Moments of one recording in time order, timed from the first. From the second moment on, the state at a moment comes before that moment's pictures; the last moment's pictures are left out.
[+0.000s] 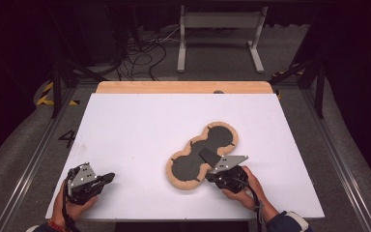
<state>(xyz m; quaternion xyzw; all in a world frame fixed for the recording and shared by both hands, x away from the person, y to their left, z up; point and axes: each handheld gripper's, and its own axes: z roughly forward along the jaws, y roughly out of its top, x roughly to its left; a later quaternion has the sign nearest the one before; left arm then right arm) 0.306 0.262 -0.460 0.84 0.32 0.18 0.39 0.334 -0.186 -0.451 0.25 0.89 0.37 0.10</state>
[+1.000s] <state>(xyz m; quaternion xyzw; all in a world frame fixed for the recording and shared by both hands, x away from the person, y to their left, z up) 0.317 0.171 -0.460 0.88 0.23 0.08 0.41 0.346 -0.240 -0.416 0.30 0.84 0.40 0.20</state>
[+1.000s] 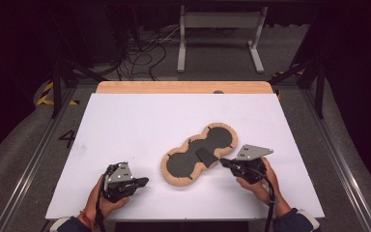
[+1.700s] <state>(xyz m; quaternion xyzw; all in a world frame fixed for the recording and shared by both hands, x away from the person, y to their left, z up) 0.326 0.133 -0.466 0.88 0.26 0.07 0.39 0.465 -0.277 -0.437 0.44 0.80 0.34 0.22</state>
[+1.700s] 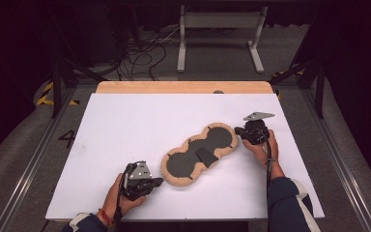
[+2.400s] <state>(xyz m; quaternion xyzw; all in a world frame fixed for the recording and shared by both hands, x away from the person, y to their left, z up) 0.333 0.139 -0.466 0.88 0.28 0.07 0.39 0.477 -0.280 -0.449 0.41 0.83 0.34 0.16</state>
